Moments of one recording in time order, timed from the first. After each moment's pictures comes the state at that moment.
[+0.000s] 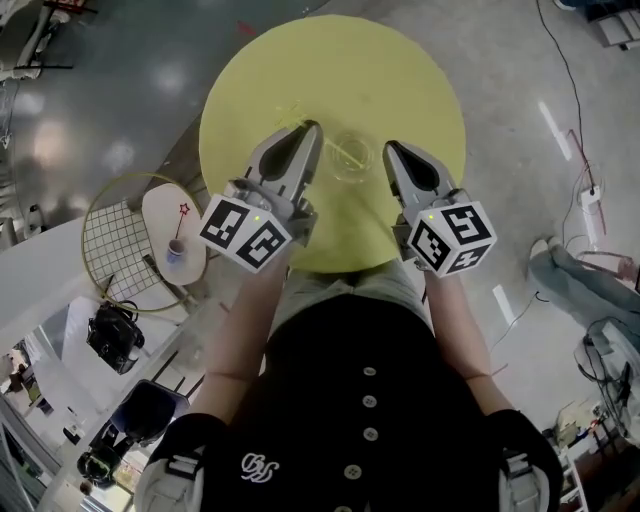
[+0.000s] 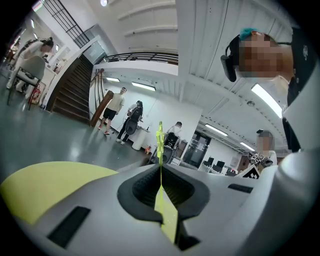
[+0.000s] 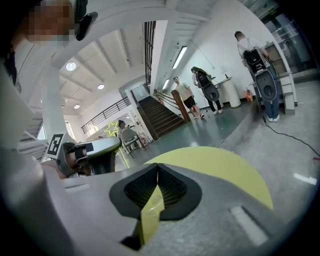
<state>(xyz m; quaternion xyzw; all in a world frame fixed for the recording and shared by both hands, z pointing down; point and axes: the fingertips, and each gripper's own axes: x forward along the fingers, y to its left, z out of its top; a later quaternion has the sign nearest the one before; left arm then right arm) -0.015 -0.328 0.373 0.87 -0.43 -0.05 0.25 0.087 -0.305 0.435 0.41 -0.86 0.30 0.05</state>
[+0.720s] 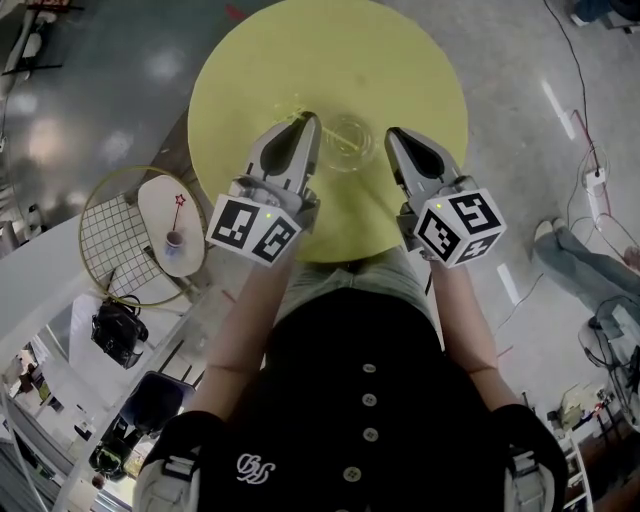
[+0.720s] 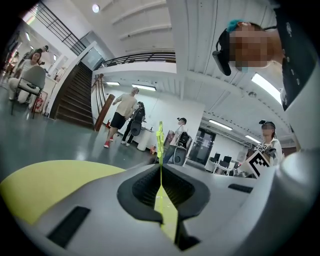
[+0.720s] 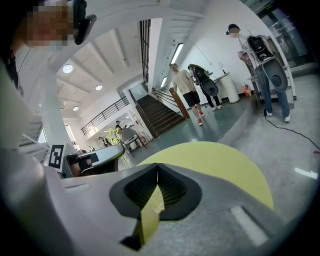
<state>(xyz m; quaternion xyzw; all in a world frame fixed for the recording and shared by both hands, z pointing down) -0.010 -0.322 0.403 0.86 -0.46 -0.03 0.22 0.096 -0.301 0.449 0.40 -0.86 0.32 0.05</state>
